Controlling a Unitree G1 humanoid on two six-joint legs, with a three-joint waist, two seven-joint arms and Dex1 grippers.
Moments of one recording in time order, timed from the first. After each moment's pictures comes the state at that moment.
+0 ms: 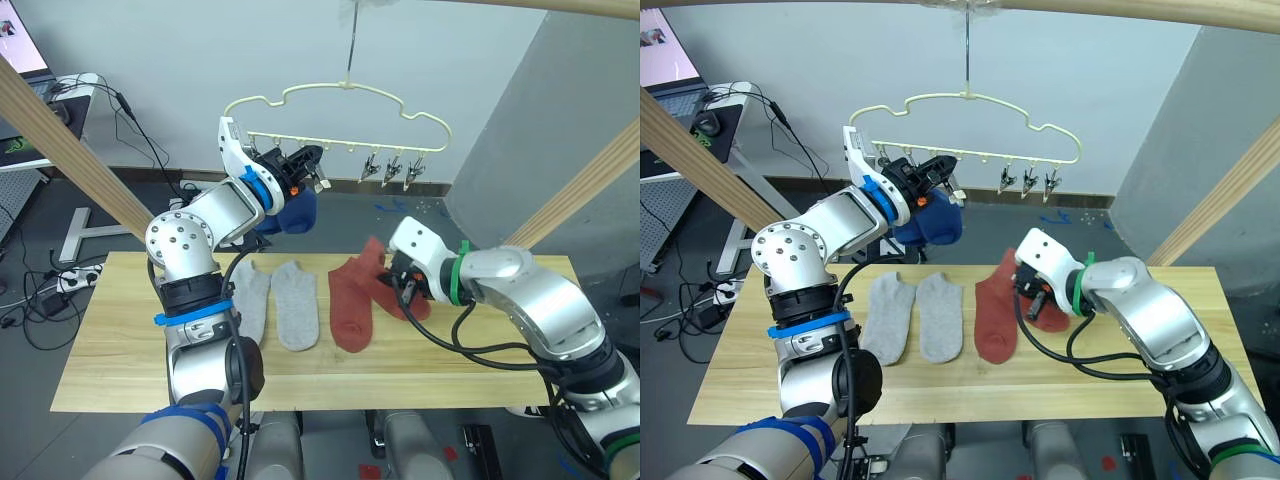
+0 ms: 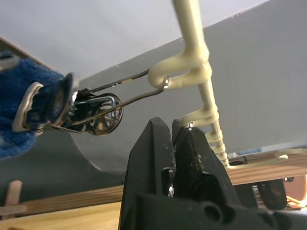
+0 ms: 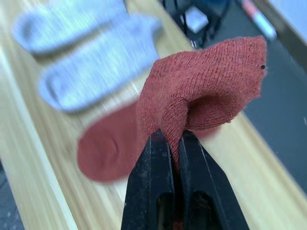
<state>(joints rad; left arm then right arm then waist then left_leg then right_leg) -0.94 0.13 0.50 0.09 -0.98 1.14 0.08 -0.70 -0.58 0.32 -0.47 0.26 1.19 0.72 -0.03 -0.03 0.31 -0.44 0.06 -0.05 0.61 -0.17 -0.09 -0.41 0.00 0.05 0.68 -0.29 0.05</state>
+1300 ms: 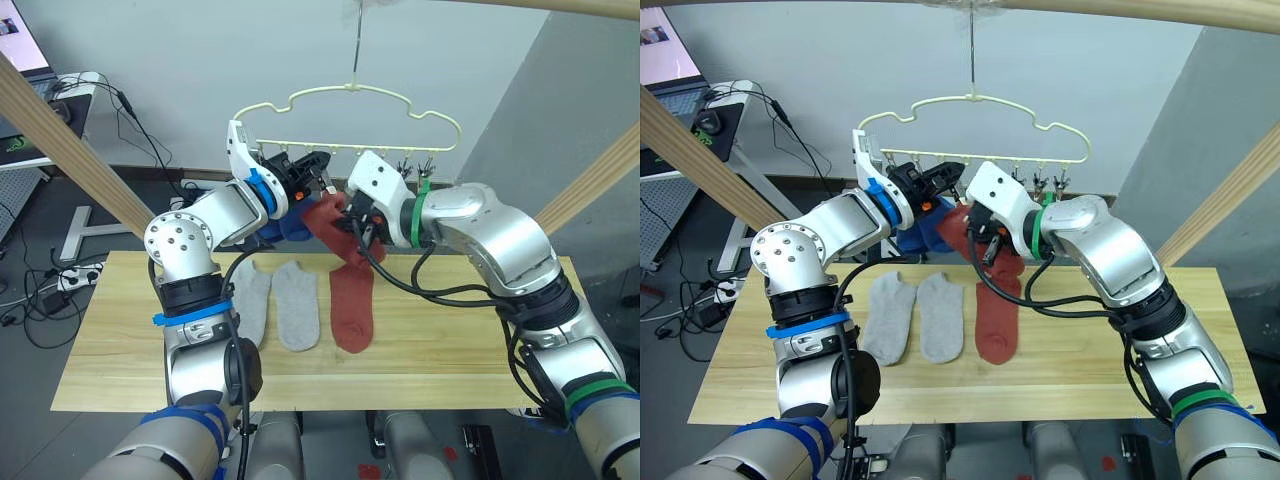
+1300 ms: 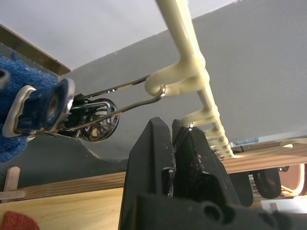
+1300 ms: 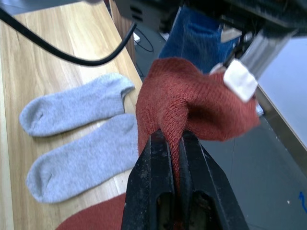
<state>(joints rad) -0.92 0.14 0.46 0.07 -1.03 1.16 0.10 -0.96 -0.44 0.38 -0.17 0.25 0.98 0.74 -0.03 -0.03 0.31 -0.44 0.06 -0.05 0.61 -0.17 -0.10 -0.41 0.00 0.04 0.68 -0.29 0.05</state>
